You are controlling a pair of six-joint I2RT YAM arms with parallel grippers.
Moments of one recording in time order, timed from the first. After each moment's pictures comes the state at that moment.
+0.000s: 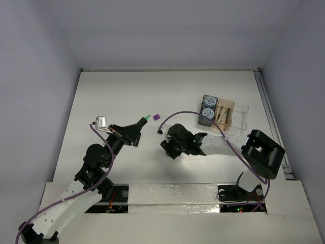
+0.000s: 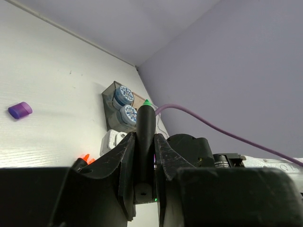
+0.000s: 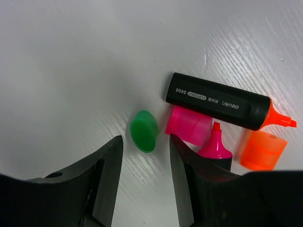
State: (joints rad) left arm -0.65 0.35 0.31 0.19 -0.13 -0.87; right arm 0.98 1.61 0.85 -0.10 -0.04 0.08
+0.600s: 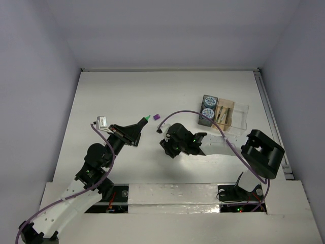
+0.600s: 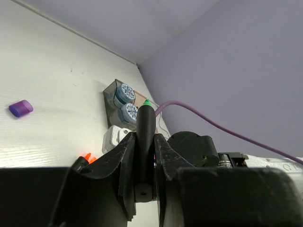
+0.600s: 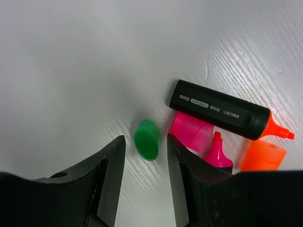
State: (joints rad) left arm -0.65 0.37 0.31 0.20 -0.12 -0.87; right arm 0.98 1.62 0.86 -0.07 -0.05 0.08
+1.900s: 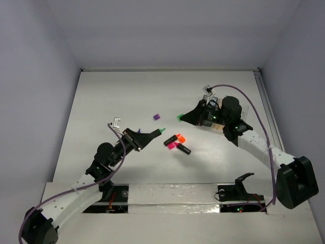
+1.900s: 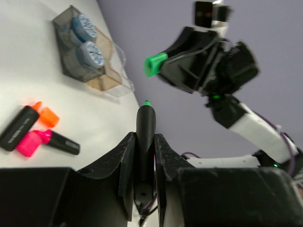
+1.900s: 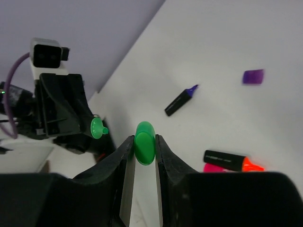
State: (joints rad) left arm -0.64 0.52 0.16 0.46 0.16 -1.12; right arm 0.44 1.19 0.76 0.28 -0.69 0.60
